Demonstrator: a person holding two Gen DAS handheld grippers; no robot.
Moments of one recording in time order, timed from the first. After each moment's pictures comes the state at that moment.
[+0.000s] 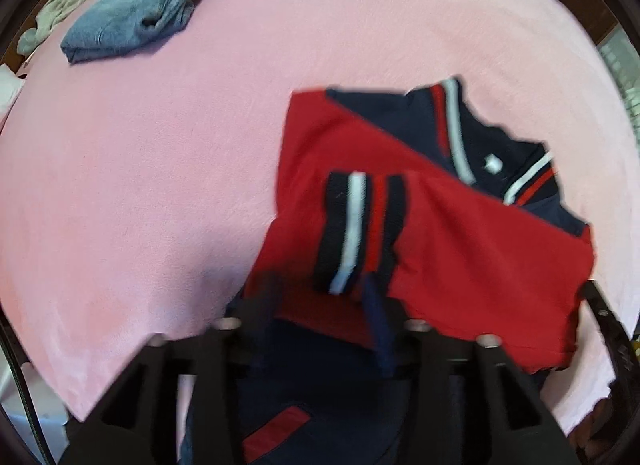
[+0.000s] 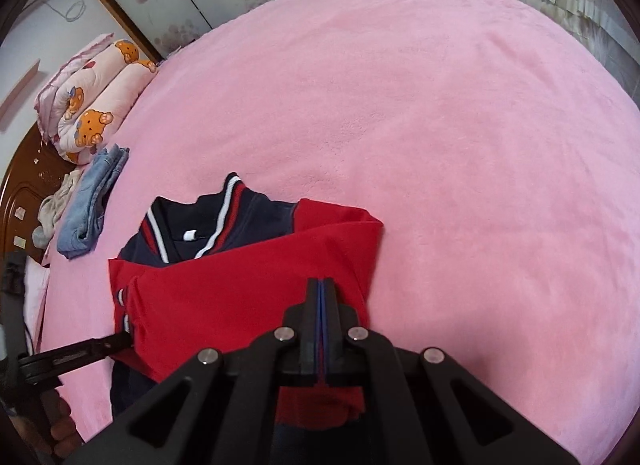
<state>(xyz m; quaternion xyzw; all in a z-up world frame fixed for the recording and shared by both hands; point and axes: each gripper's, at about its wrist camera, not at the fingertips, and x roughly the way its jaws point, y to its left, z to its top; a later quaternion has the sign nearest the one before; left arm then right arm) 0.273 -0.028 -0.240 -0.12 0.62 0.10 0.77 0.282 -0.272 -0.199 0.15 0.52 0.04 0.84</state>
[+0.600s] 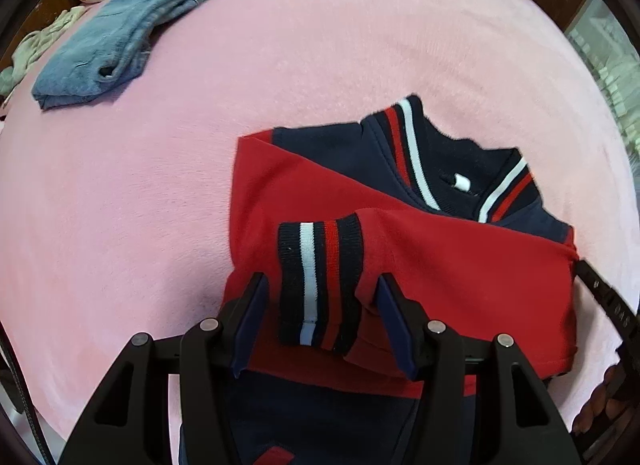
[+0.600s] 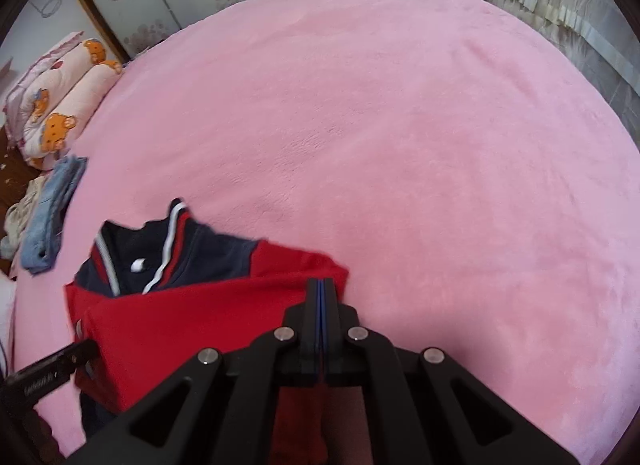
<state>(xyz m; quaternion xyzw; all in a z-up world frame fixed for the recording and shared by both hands) 0.295 -0.046 -0.234 -0.08 0.60 0.06 0.79 0.300 -0.282 -0.202 0.12 0.52 -0.01 0.84</state>
